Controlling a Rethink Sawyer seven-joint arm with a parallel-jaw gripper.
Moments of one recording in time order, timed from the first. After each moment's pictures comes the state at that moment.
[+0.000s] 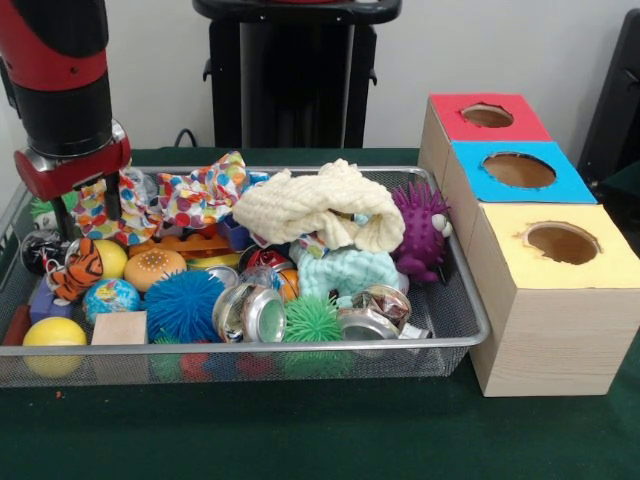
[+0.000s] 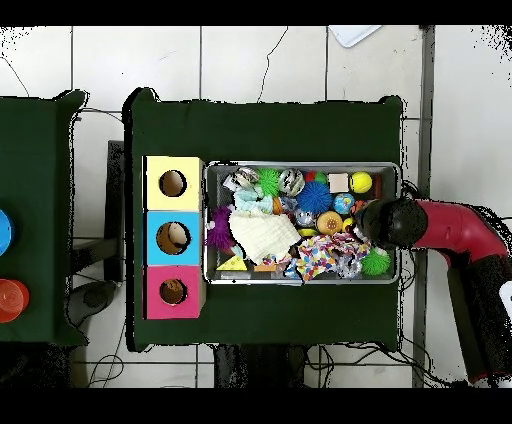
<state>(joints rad) -0.89 -0.54 0.50 1.47 -0.69 0.88 0.85</state>
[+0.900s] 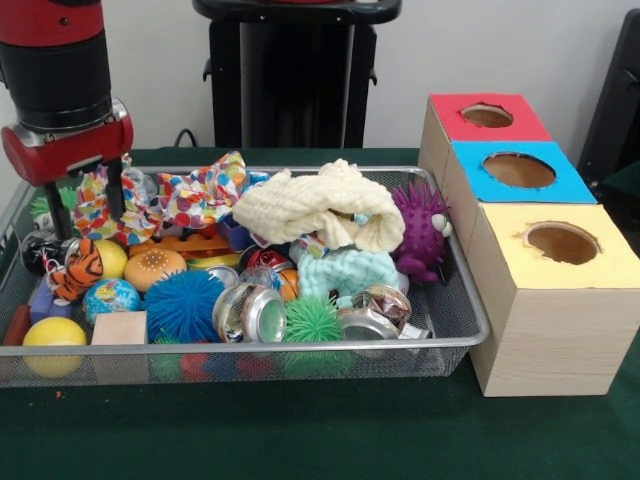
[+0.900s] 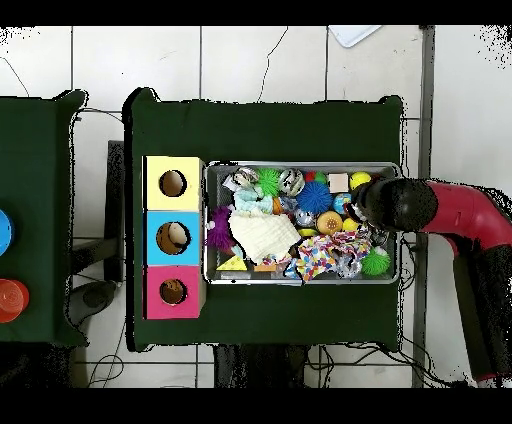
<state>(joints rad) -0.89 -0.59 0.57 1.45 -0.61 0.88 0.85</state>
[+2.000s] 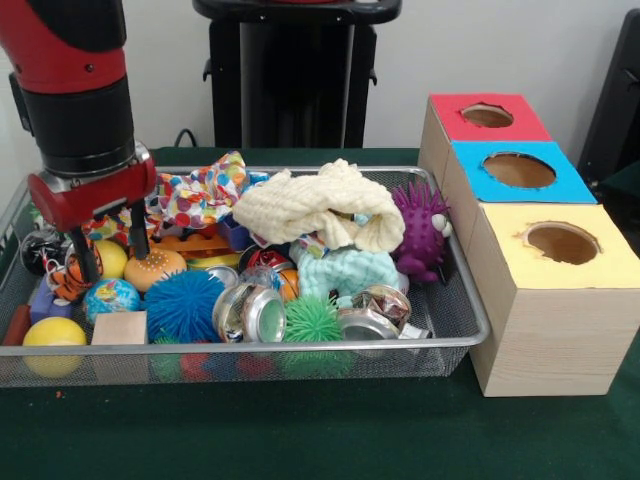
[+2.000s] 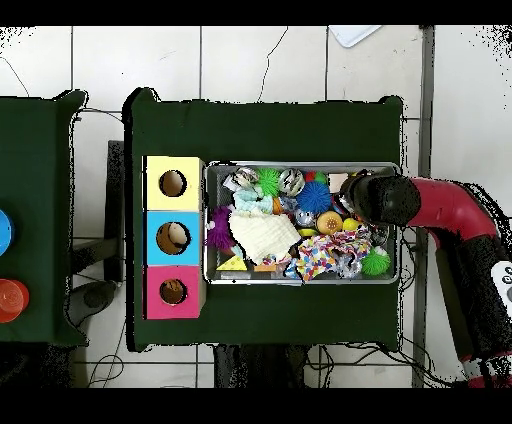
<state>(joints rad) -0.89 -0.48 0.60 1.41 -0.66 0.80 0.85</state>
